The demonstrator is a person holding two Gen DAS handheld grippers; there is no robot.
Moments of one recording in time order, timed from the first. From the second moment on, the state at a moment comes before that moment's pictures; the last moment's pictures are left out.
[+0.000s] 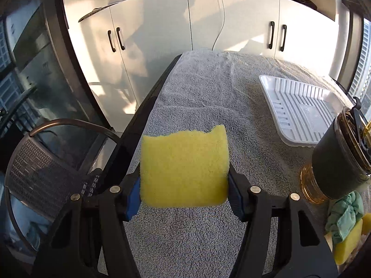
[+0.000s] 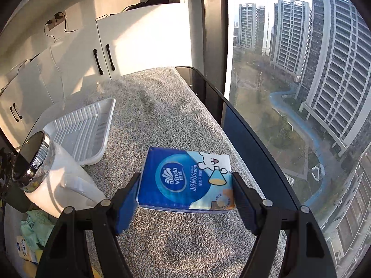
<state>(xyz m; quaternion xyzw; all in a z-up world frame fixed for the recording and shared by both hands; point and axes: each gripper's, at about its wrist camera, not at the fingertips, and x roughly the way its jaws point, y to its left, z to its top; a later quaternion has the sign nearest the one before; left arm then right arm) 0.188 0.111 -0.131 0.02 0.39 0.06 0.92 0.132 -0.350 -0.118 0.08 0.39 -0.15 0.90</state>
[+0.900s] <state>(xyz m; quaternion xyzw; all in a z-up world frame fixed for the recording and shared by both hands) 0.338 0.019 -0.114 0.13 0.36 -0.06 0.92 0.304 -0.294 -0.086 -0.09 0.36 -0.08 0.92</state>
